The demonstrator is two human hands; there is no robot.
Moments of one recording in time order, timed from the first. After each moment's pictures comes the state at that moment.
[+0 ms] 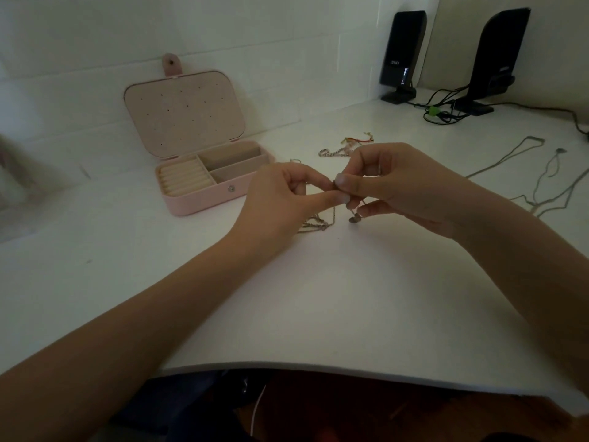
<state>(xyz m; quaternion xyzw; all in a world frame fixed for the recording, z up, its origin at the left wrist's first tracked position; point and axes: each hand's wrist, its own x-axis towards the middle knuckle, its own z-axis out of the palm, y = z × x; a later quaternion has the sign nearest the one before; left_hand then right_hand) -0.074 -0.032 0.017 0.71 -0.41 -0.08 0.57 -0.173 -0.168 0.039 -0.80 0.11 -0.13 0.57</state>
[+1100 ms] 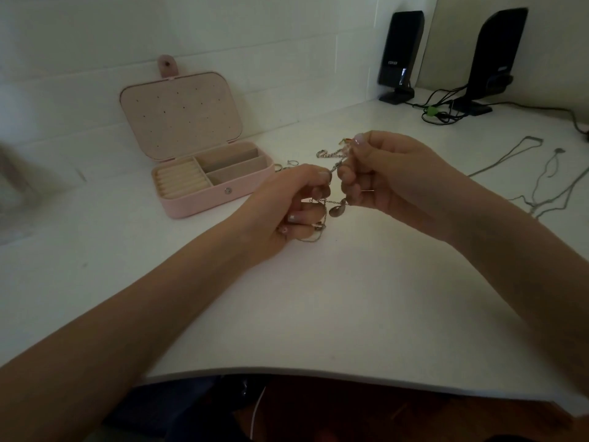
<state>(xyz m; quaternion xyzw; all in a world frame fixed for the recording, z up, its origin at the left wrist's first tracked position) -0.072 -0.036 0.029 0.56 -0.28 -0.43 0.65 -0.171 -0.161 0.045 -0.67 0.09 -0.16 0.72</state>
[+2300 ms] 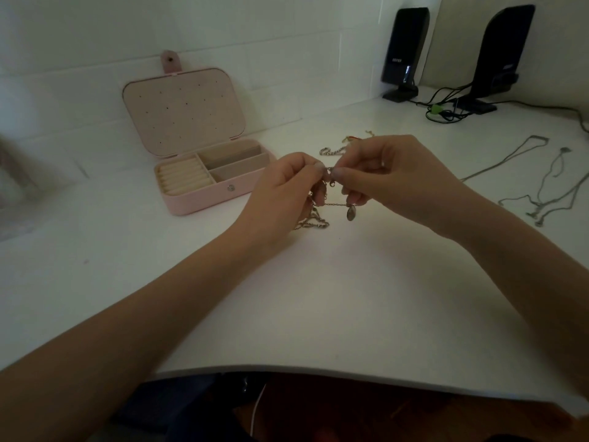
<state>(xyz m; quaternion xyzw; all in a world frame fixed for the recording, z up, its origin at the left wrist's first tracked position) -0.076 -0.036 0.024 0.67 -0.36 -0.20 0.62 -0.170 -0.161 0.042 -0.84 0.11 -0.21 0.48</state>
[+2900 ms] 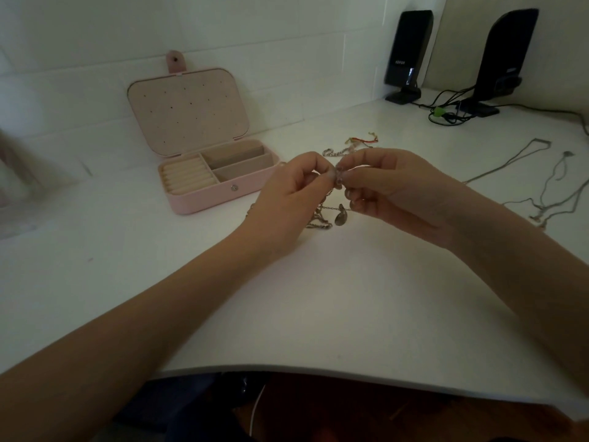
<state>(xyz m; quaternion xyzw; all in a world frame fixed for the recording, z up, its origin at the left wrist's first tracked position) -0.071 -0.037 0.014 0.67 -0.43 -0.15 0.60 -0.167 -0.163 0.034 -0.67 0.12 -0.13 0.72</state>
